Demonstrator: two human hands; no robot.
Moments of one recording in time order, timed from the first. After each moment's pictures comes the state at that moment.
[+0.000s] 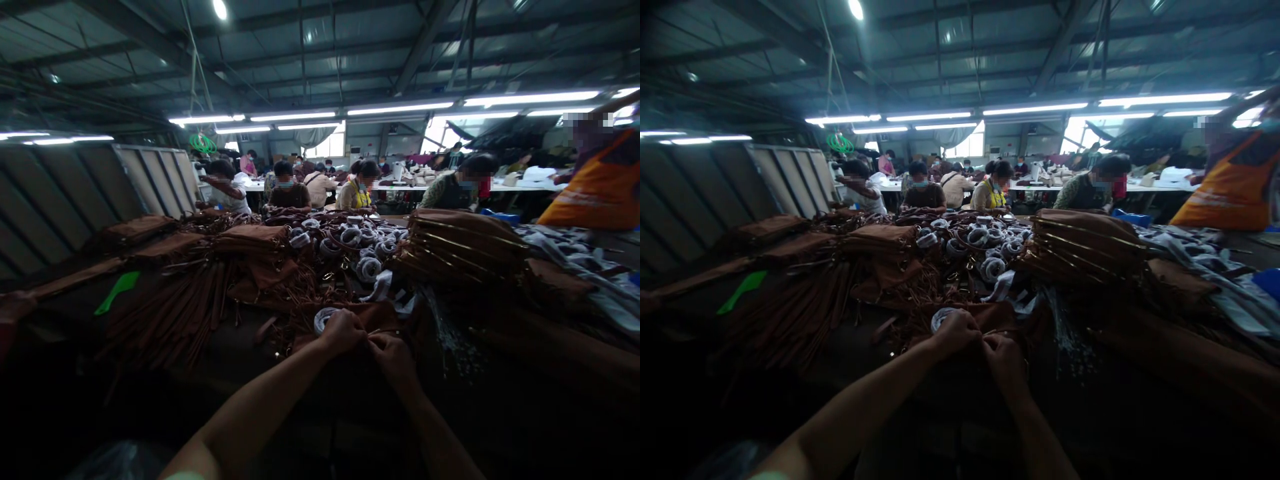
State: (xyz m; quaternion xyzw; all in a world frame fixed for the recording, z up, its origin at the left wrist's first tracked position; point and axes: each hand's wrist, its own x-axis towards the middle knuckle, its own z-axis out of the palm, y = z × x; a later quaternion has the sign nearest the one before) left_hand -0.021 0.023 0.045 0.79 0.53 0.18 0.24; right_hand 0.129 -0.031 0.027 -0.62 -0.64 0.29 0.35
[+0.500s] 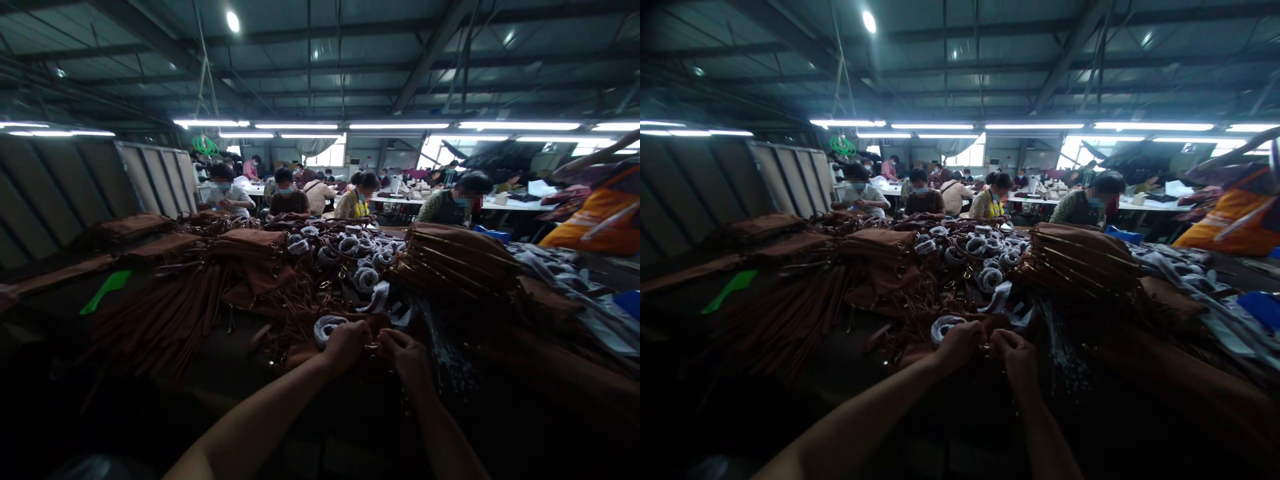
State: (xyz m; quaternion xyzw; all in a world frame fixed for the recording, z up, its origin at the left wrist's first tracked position) left_hand -0.007 0.015 0.039 0.81 0.47 0.29 0.20; right_hand 0.151 -0.011 0.029 -0.53 -0.38 0.49 0.57
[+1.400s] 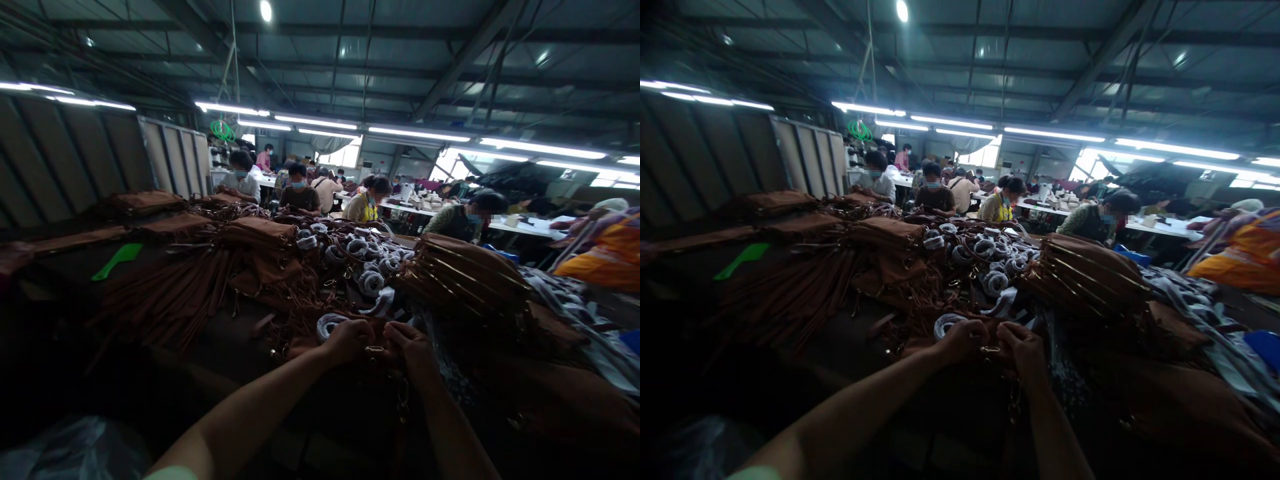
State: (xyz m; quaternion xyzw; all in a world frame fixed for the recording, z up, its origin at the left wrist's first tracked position) left_hand -0.014 0.023 0.032 0.75 0.40 0.38 0.36; right_hand 0.160 0.001 0.063 -0.55 -0.43 0.48 0.54
